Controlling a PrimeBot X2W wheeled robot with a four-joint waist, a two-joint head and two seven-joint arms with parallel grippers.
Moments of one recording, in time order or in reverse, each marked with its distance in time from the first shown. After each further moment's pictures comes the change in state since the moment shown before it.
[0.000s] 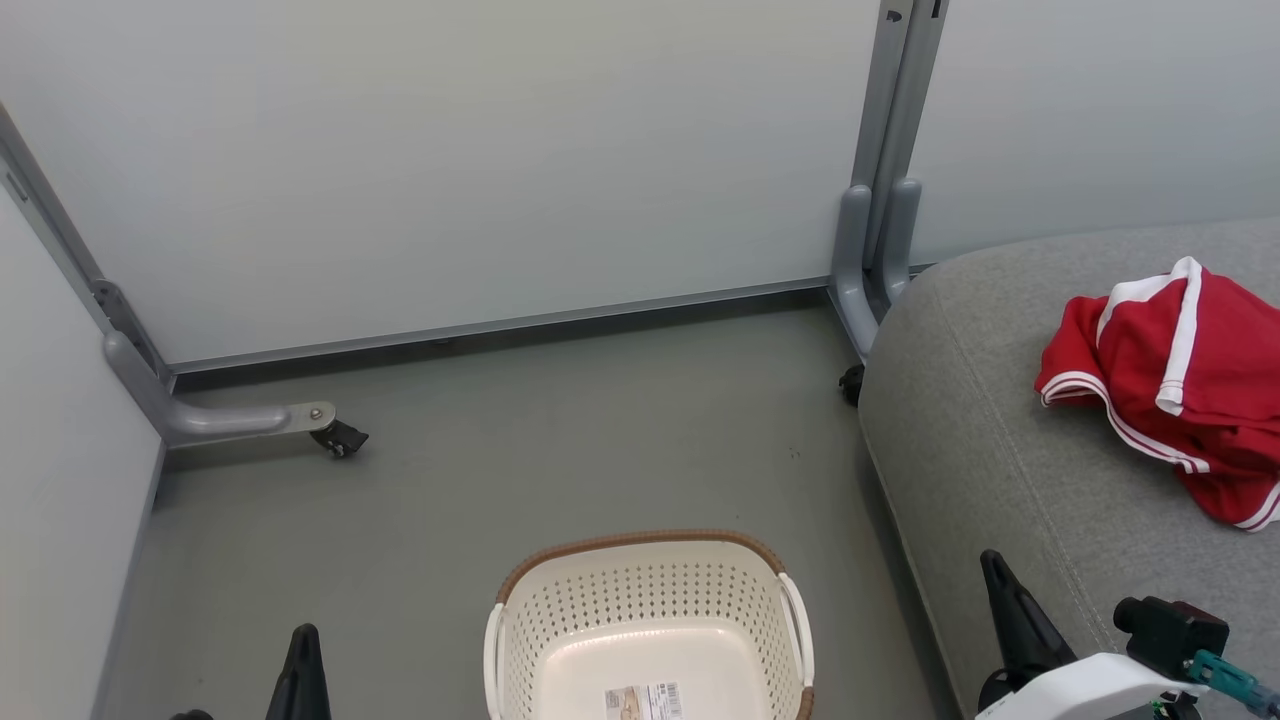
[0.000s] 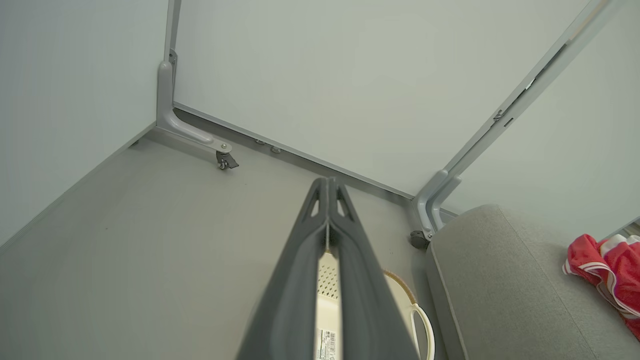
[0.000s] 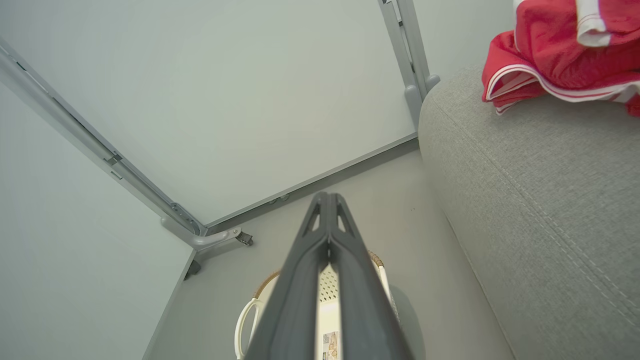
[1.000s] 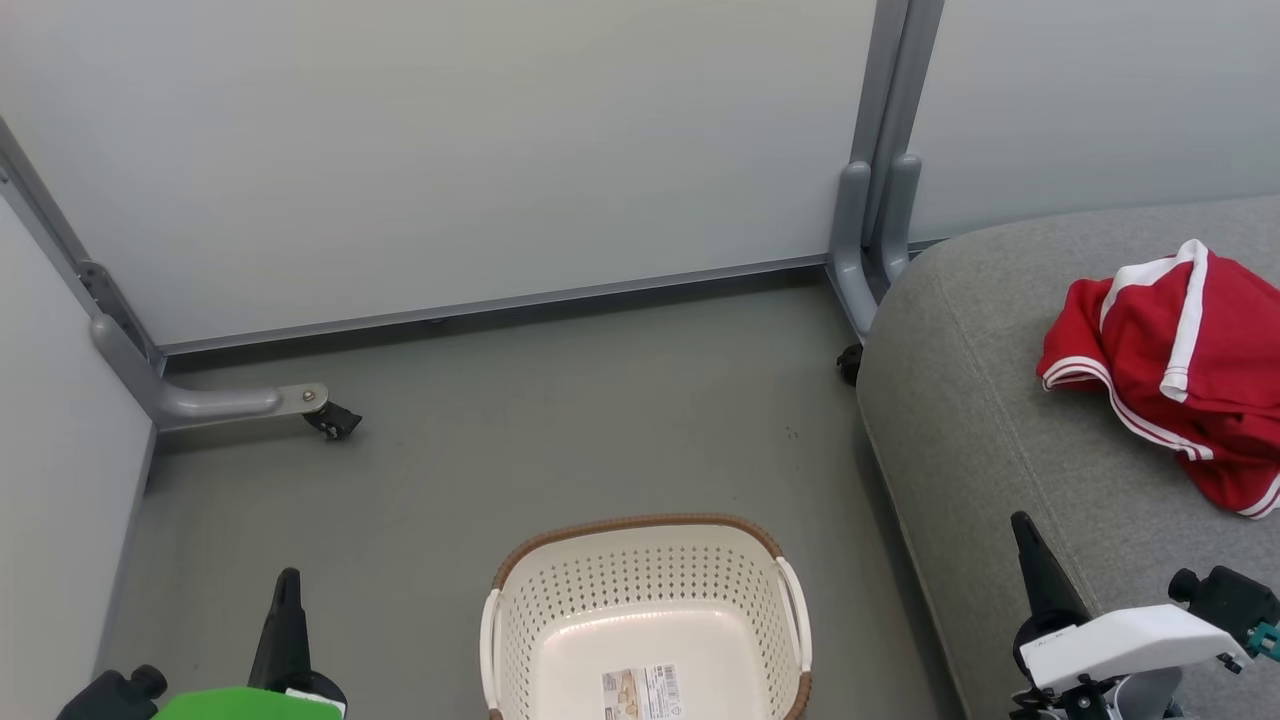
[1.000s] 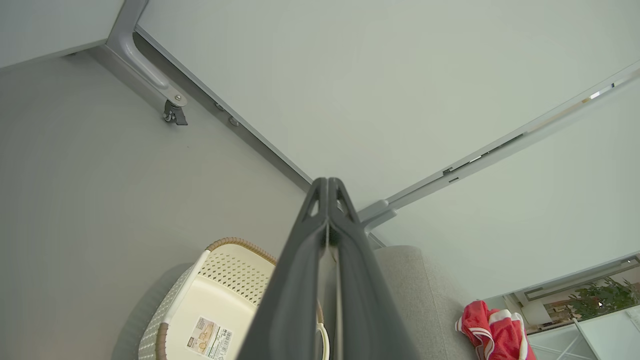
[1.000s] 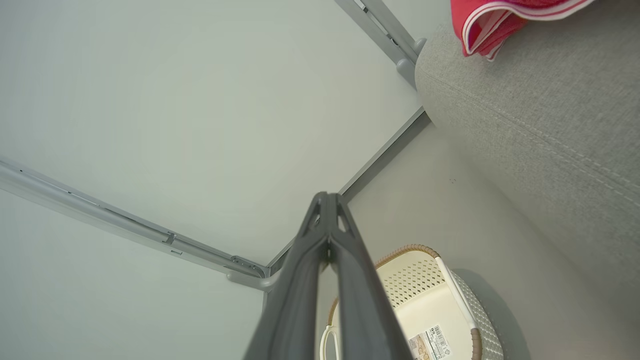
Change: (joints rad) left arm -0.119 0.006 0.036 0.042 -0.421 -0.026 0.103; right arm -0.071 0.003 -0.065 0.016 0.411 0.000 0.101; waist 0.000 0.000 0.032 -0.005
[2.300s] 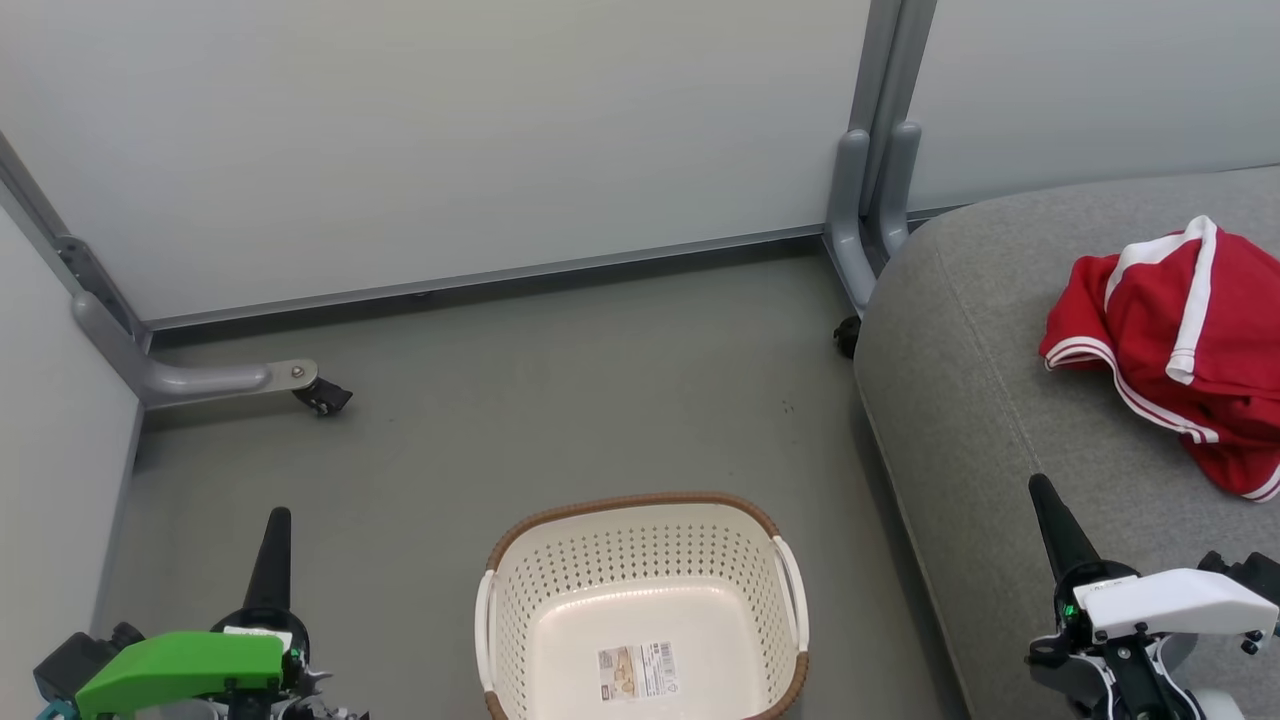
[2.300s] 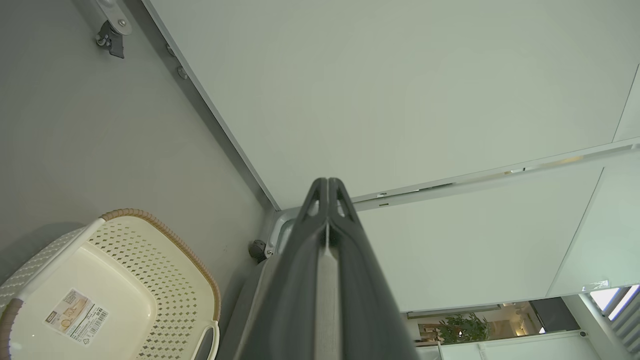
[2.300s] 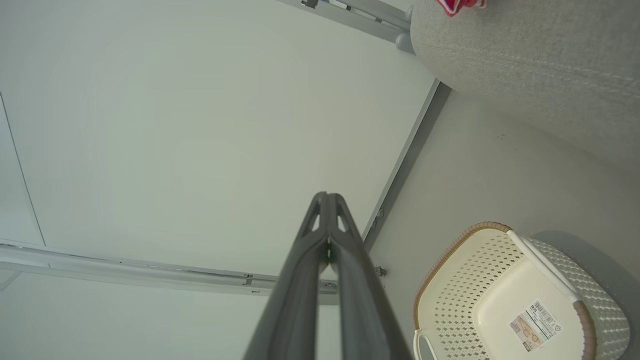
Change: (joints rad) left arm -0.114 0.001 0.040 0.043 -0.388 -0.026 0.098; right arm -0.065 0.007 -0.065 0.016 0.378 0.000 0.101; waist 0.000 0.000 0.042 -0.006
